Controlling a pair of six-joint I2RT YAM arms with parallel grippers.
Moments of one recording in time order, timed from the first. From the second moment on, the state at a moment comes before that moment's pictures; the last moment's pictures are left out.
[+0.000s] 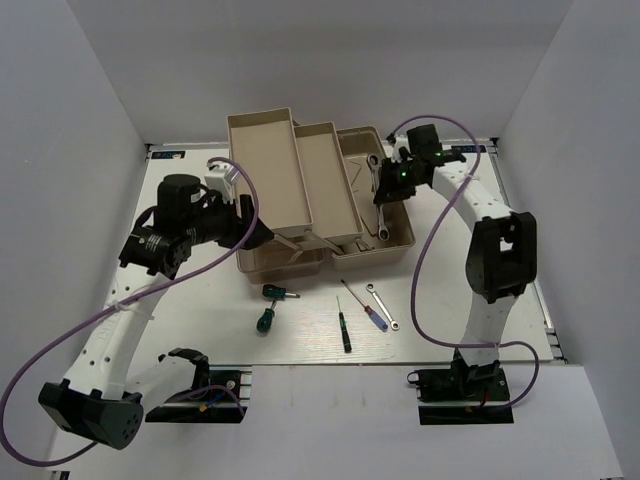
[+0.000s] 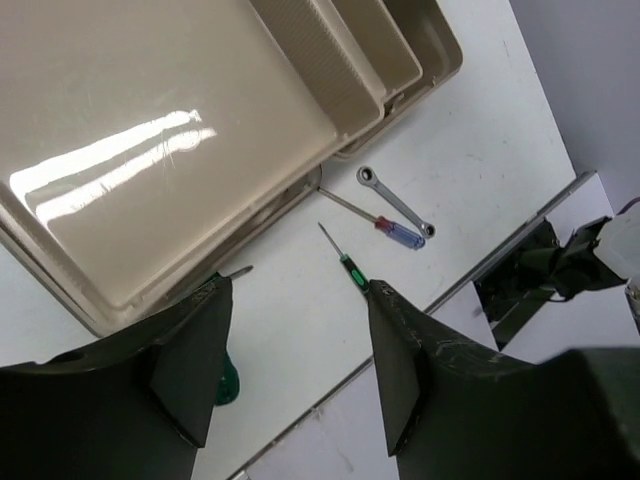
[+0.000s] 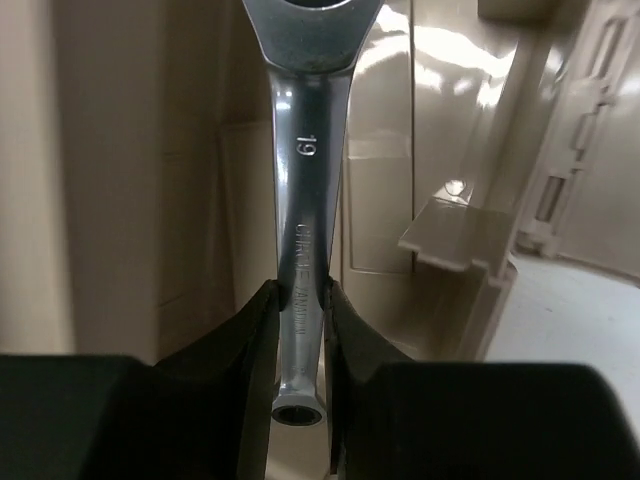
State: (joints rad) left arm -0.28 1.02 1.17 -0.74 0.49 -0.24; right arm 0.26 1.89 1.65 -0.67 -0.42 0.12
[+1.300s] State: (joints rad) left arm -0.58 0.94 0.96 -0.95 0.35 -0.28; right arm 0.48 1.30 0.66 -0.41 -0.30 -0.18
